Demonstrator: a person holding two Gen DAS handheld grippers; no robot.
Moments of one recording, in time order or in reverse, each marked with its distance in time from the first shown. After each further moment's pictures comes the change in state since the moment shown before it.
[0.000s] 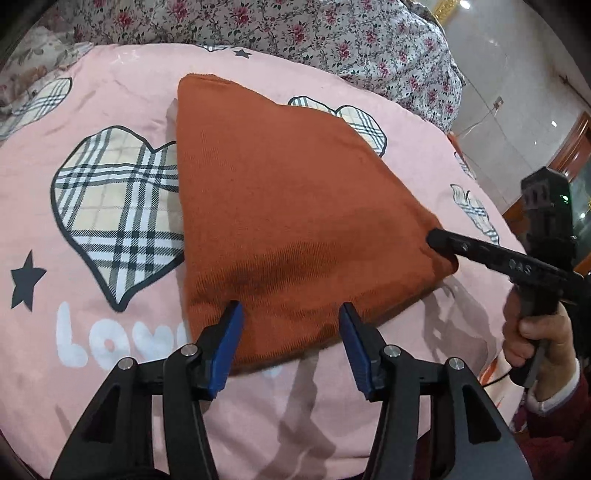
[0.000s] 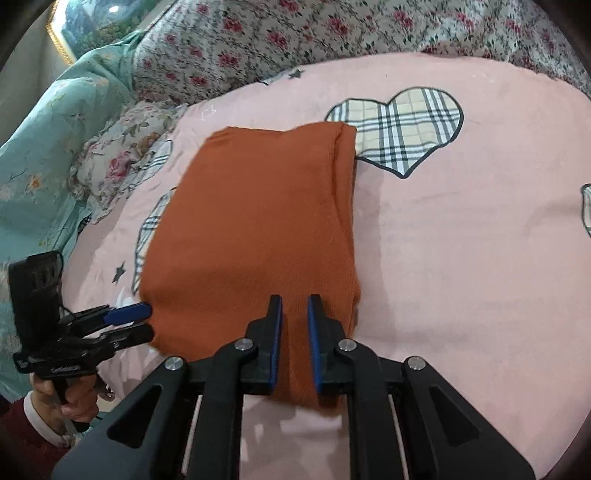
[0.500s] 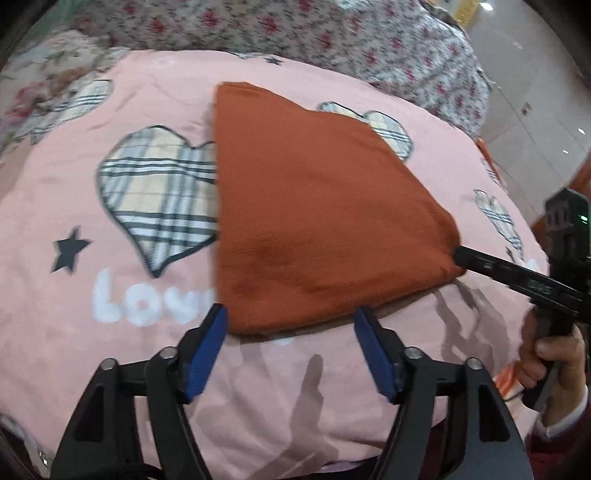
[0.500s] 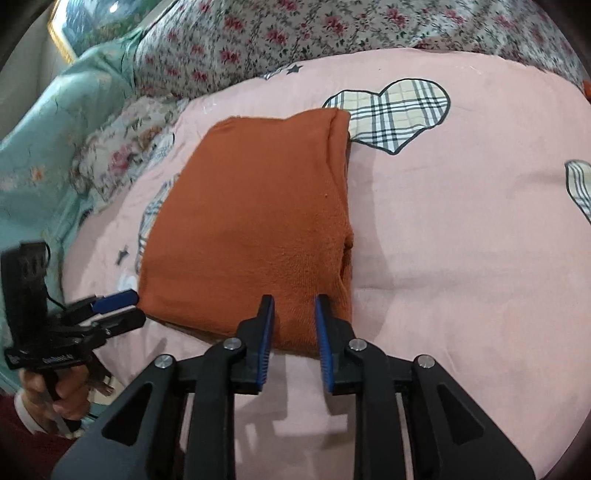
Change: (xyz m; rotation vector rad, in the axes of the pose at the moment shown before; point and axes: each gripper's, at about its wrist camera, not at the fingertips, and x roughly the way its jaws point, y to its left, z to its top) left arm -0.024 -0.016 -0.012 -0.057 -0.024 0.161; right arm -0.012 -0.004 -0.019 0.043 -0.003 0.013
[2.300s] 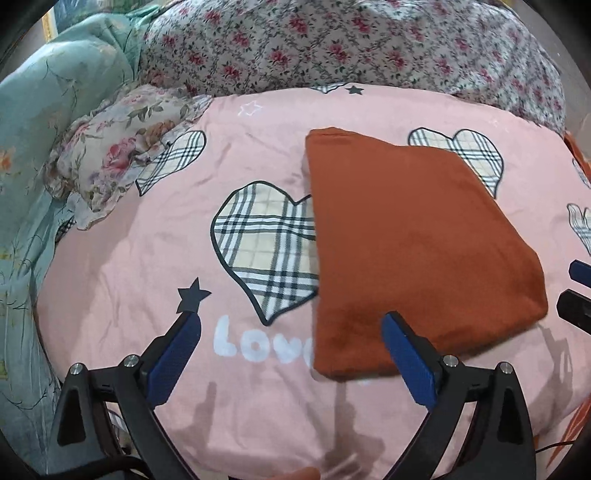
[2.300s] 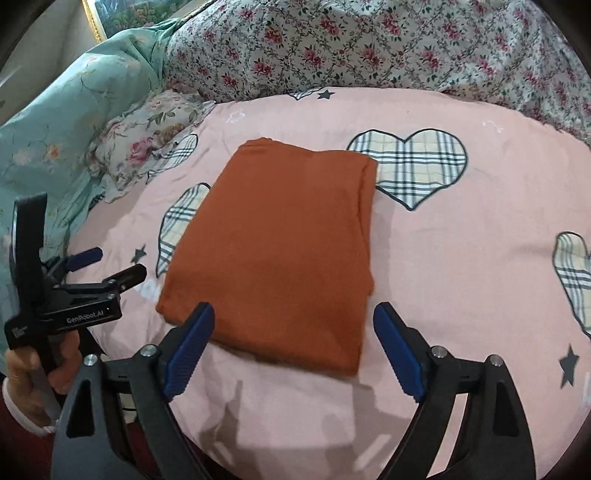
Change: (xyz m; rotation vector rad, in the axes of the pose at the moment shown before) left arm -0.032 -0.026 0.036 0.039 -0.062 0.479; right arm -0.032 0.038 0.018 -0.164 -0.015 -0.054
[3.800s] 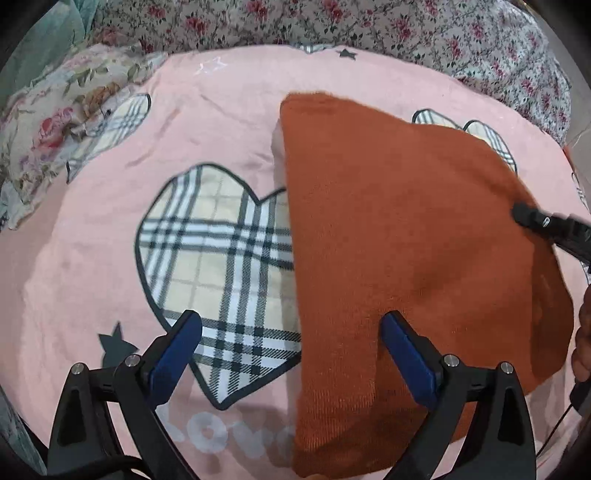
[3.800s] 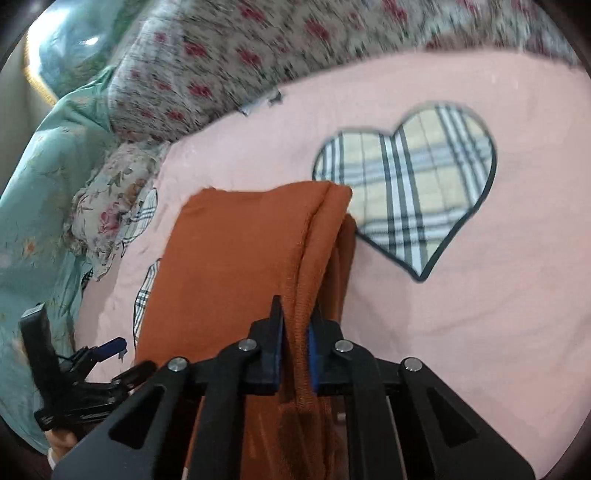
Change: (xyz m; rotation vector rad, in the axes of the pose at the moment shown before) left arm 0.112 0.006 0.045 -0.051 0.147 -0.174; right arm 0.106 -0.067 0.080 0.222 0.012 0.072
